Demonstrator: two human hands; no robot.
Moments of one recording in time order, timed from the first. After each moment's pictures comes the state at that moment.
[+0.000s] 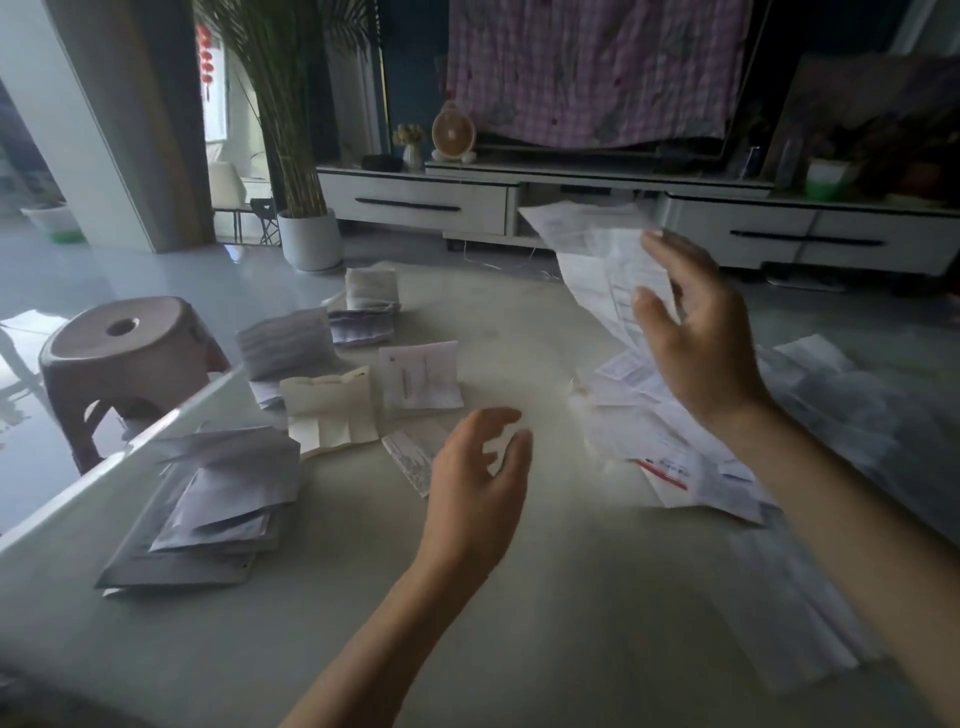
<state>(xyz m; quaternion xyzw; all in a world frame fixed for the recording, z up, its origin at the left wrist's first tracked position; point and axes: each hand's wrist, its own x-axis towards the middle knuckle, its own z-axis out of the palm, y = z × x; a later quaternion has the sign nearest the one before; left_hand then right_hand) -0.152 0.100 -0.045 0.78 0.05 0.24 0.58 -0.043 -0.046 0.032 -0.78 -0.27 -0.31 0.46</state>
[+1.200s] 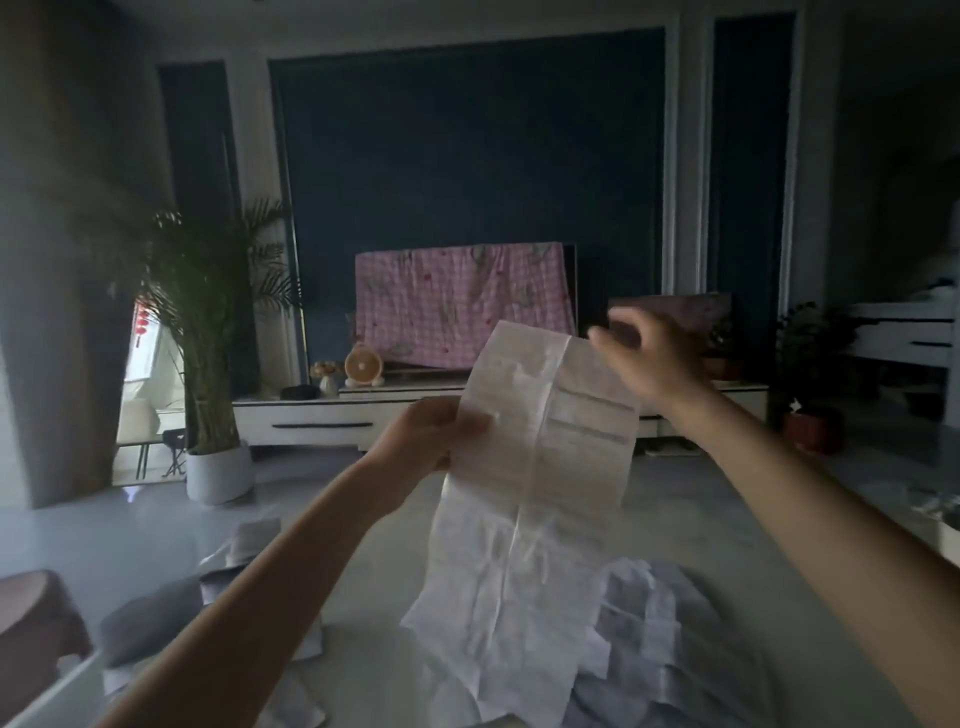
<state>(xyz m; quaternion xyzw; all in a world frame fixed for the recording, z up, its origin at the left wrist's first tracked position) -0.098 0.011 0.182 0.74 -0.20 0.09 0.64 -0.087 -0.210 0.236 -0.84 -0.10 -0.37 0.39</state>
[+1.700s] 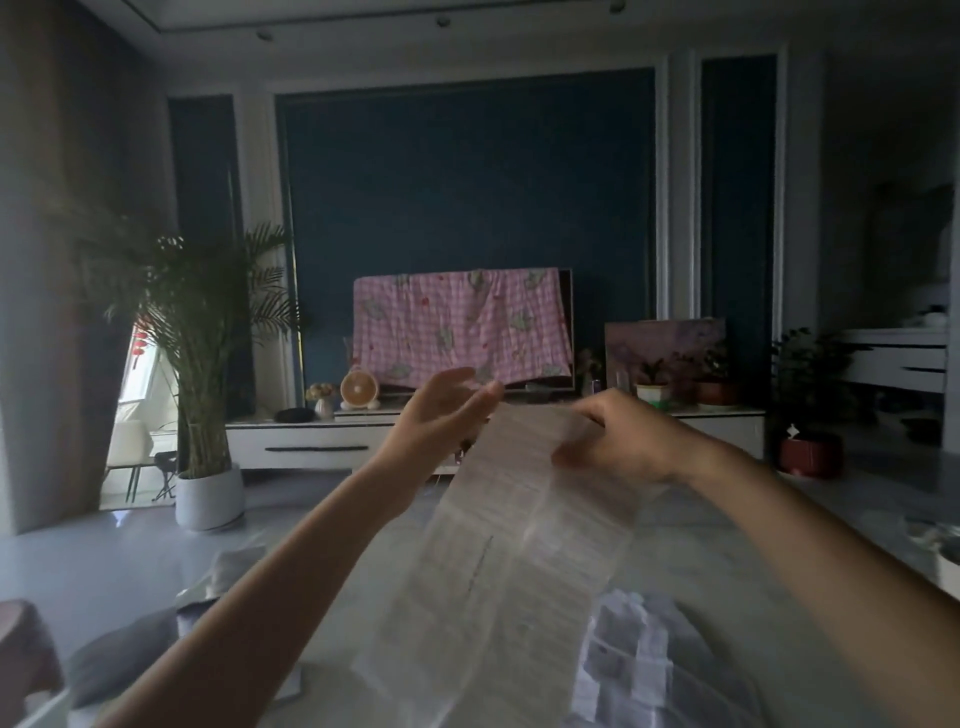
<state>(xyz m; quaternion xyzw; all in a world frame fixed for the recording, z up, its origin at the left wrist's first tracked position) -0.104 -0.012 0.212 0.75 -0.24 0.18 0.59 -0.109 -0.214 0.227 -0.88 -0.29 -0.13 0.34</state>
